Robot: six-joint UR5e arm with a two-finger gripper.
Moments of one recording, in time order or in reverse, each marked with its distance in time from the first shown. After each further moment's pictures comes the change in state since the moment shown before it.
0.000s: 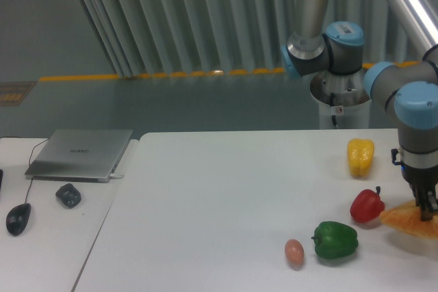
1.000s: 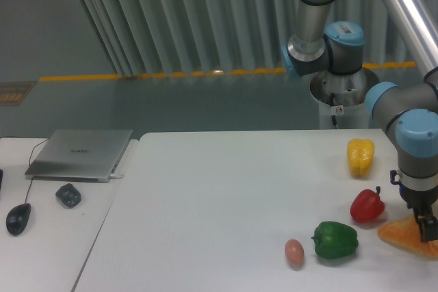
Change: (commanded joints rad) arm -0.014 -0.132 -0.002 0.018 -0.002 0.006
